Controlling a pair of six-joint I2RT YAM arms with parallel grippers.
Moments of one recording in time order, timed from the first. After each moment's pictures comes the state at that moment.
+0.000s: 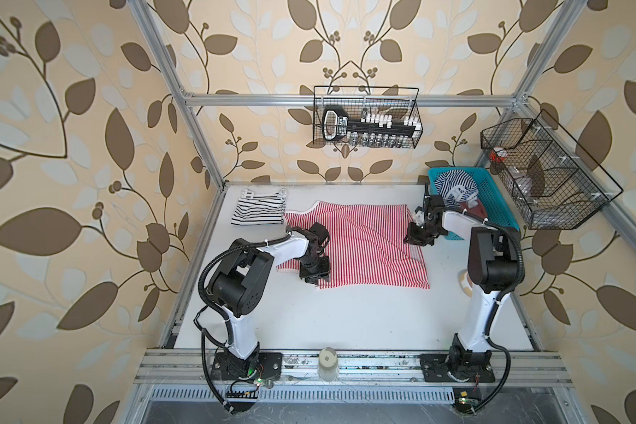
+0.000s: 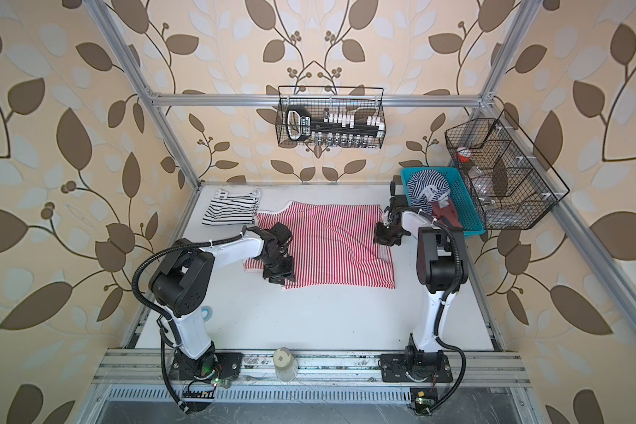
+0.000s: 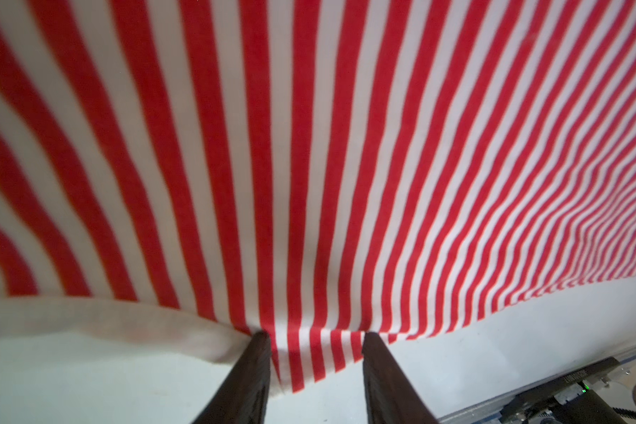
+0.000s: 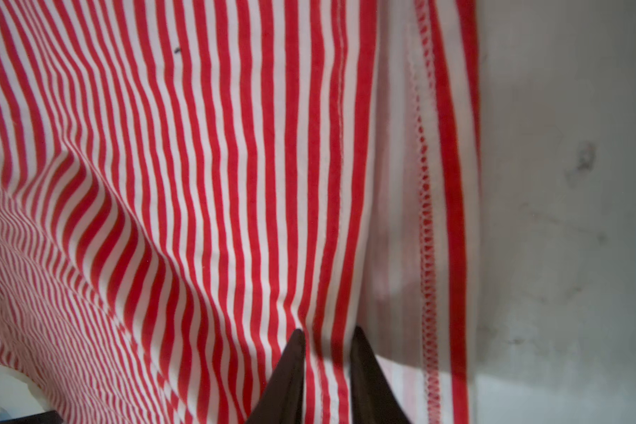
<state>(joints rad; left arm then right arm) -0.52 1.85 1.16 -0.79 0.31 -0.63 -0.01 2.03 1.40 -0.66 -0.29 0.21</state>
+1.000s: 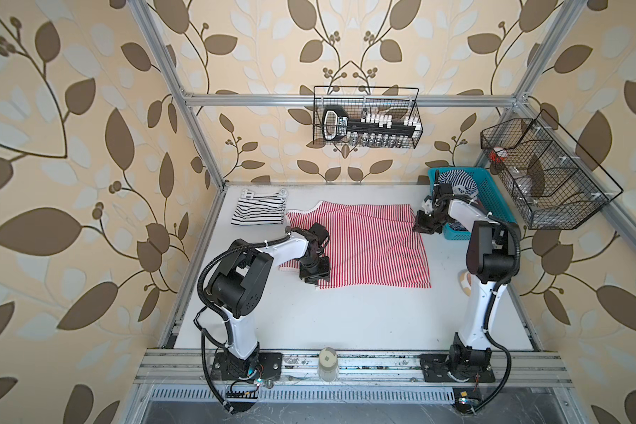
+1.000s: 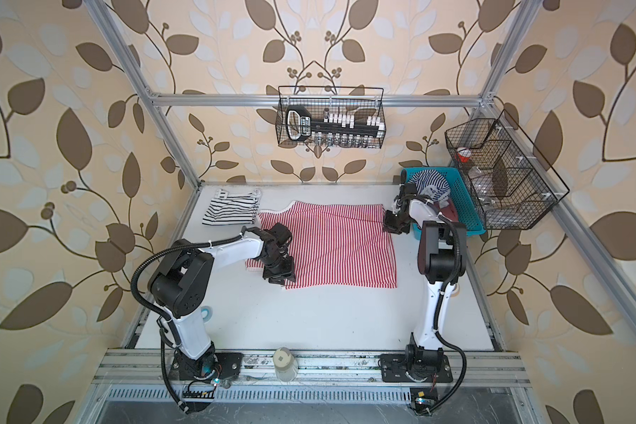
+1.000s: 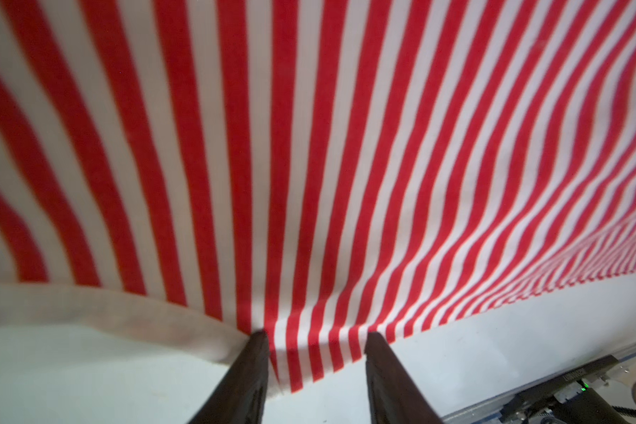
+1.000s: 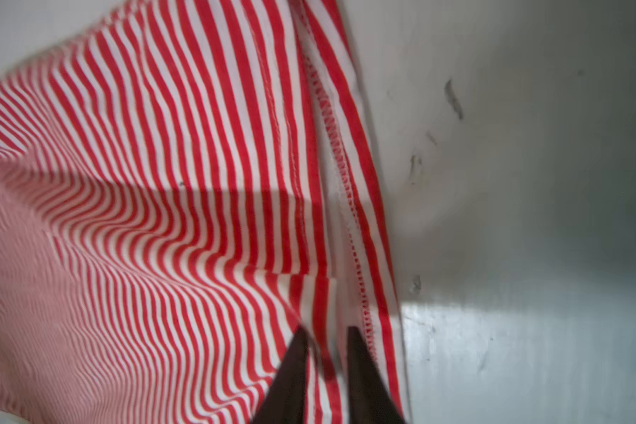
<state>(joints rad) -0.52 1.84 1.15 -0.78 0.32 -0.63 -0.09 2.16 1.66 -0.79 -0.25 0.18</state>
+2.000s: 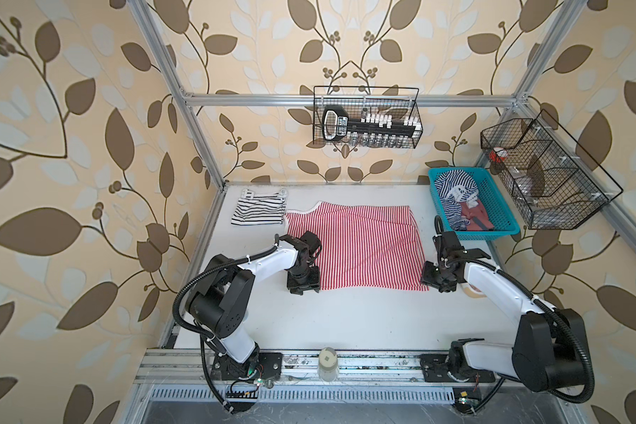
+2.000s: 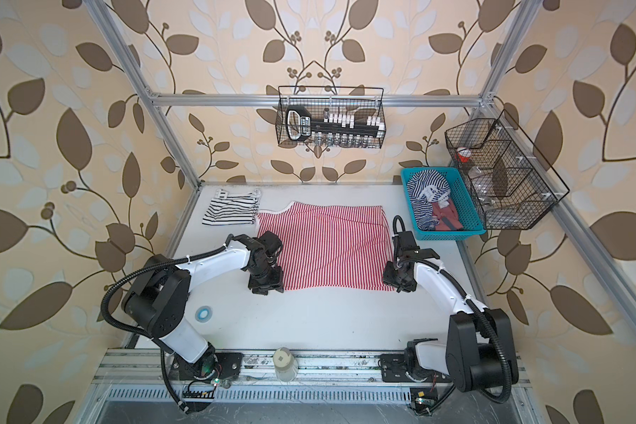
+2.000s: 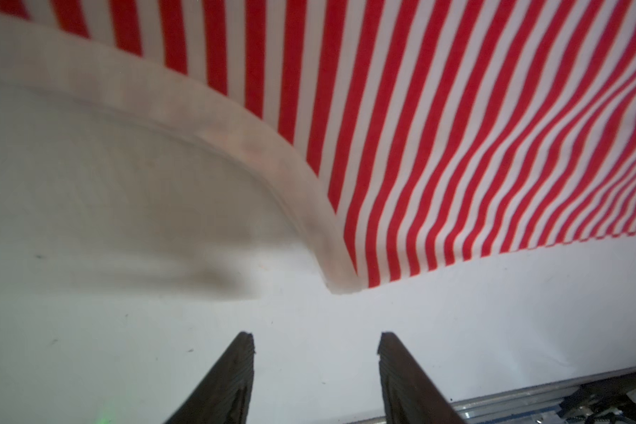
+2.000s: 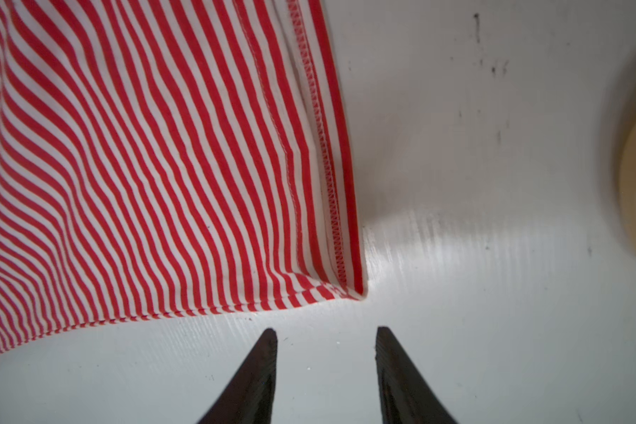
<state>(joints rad) -0.52 1.66 1.00 -0.86 0.23 -0.63 0.10 1.29 0.77 -0.81 -0.01 0.47</state>
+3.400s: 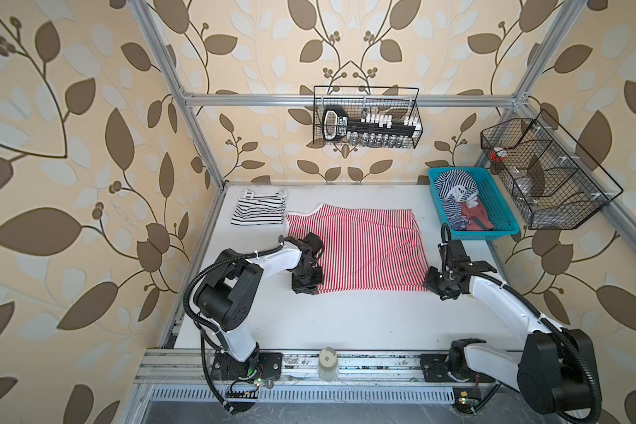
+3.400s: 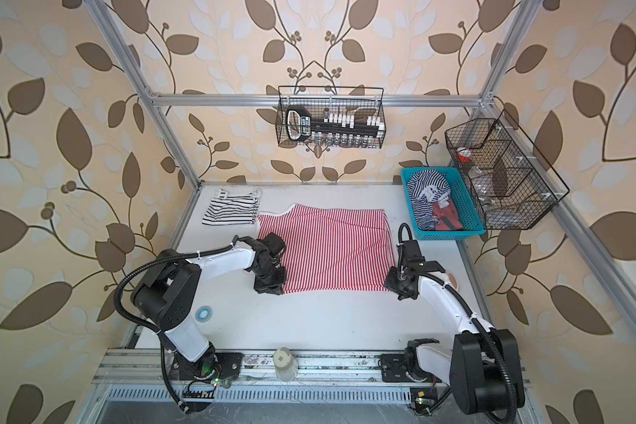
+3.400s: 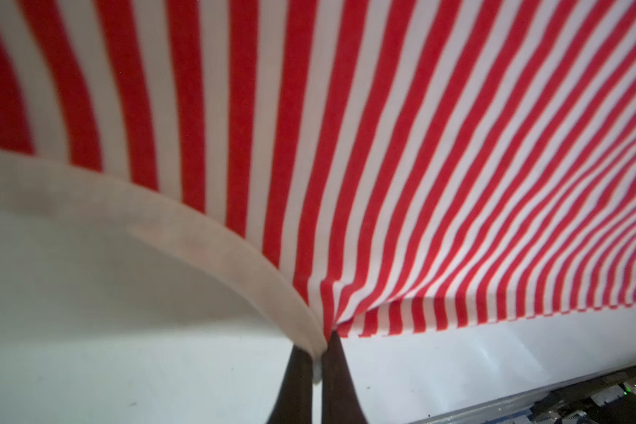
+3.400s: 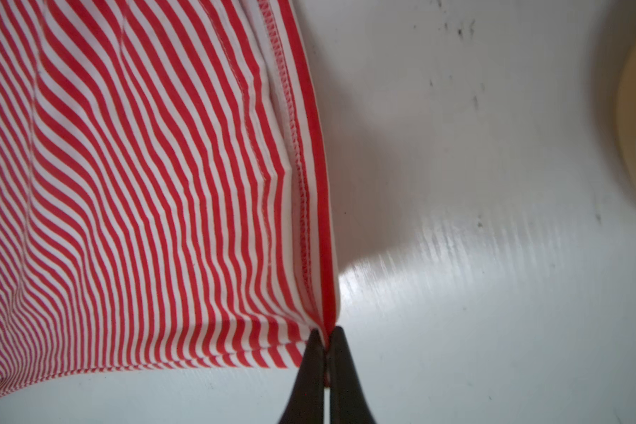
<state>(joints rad) -0.52 1.70 1.00 -0.81 0.28 -0.67 0.07 1.17 0.66 -0.76 -0.02 0.53</state>
